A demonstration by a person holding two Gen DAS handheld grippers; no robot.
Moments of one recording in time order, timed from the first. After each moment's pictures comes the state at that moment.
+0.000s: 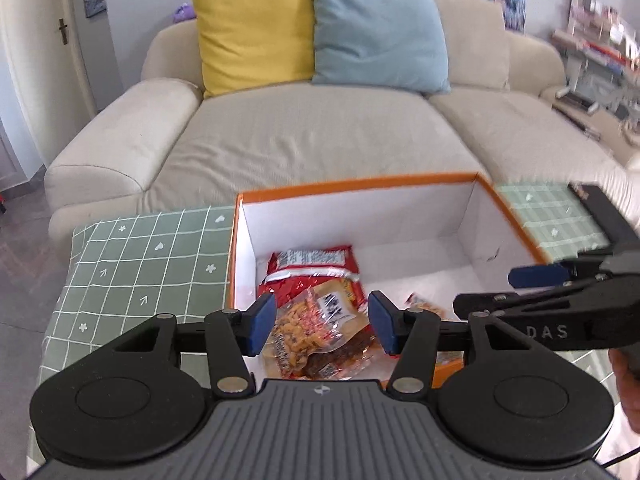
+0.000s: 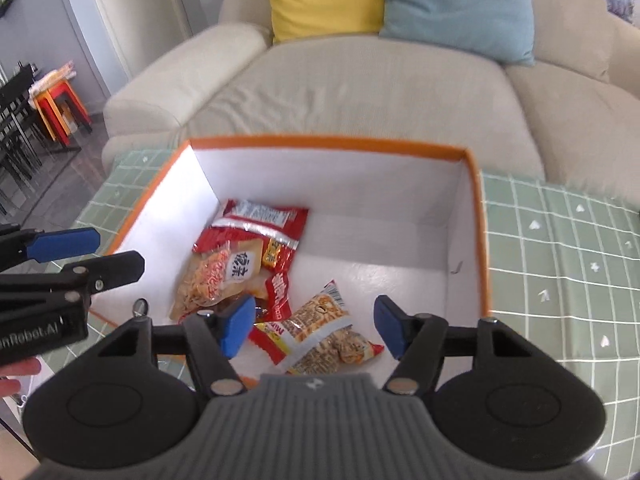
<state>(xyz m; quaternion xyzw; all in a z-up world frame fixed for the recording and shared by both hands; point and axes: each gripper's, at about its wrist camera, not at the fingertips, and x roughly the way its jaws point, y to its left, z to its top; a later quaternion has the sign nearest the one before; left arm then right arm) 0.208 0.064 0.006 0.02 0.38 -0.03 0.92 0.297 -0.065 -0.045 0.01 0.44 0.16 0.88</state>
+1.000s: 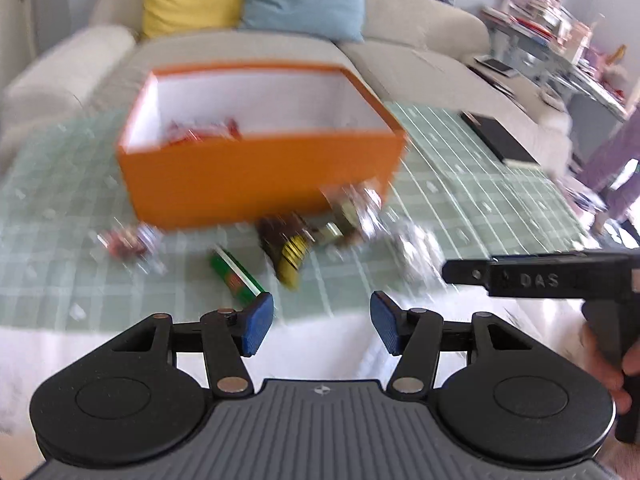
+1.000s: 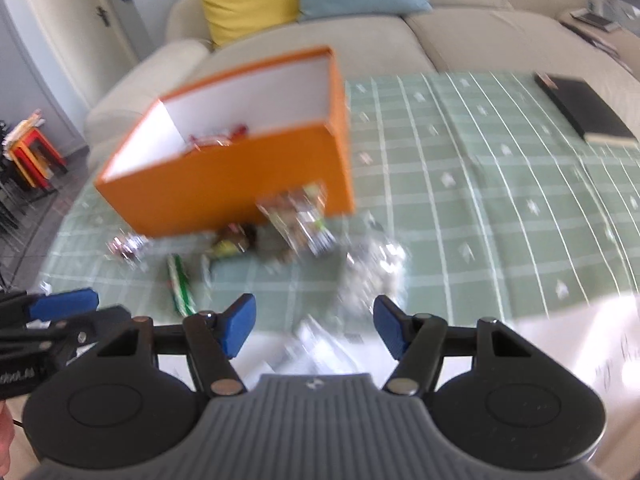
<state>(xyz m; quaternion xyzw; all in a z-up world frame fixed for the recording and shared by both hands) 0.057 0.013 -0.043 -0.03 0.44 -0.15 0.89 0.106 -0.164 -0.080 0.09 0.46 0.08 0.88</state>
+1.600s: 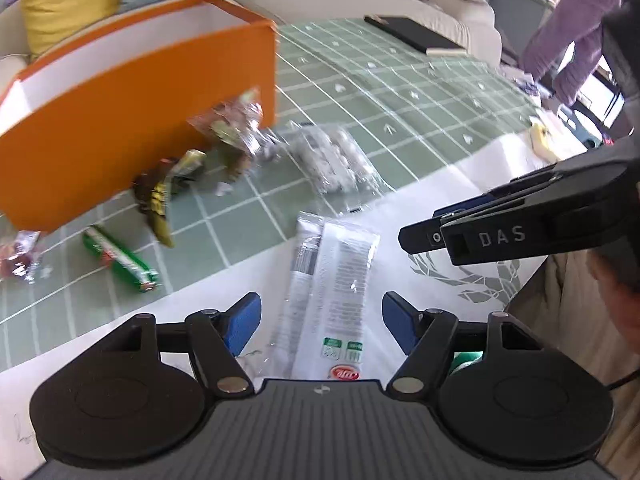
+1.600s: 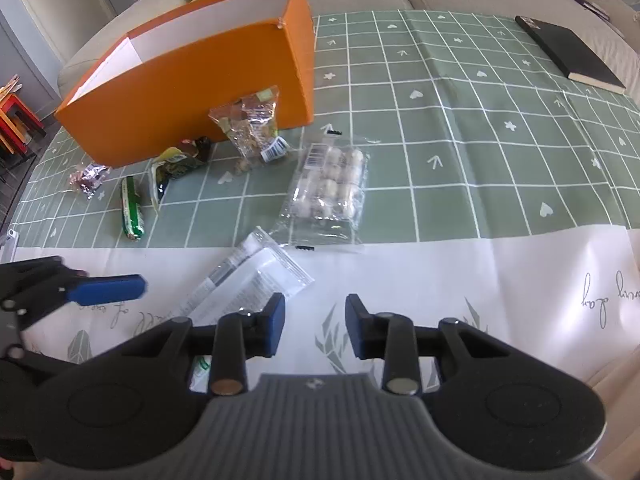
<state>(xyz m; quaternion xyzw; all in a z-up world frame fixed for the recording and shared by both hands) 0.051 -0.062 -0.111 0.09 0.47 -0.25 0.84 0.088 -0.183 -0.126 0.07 0.52 0.07 0.85</state>
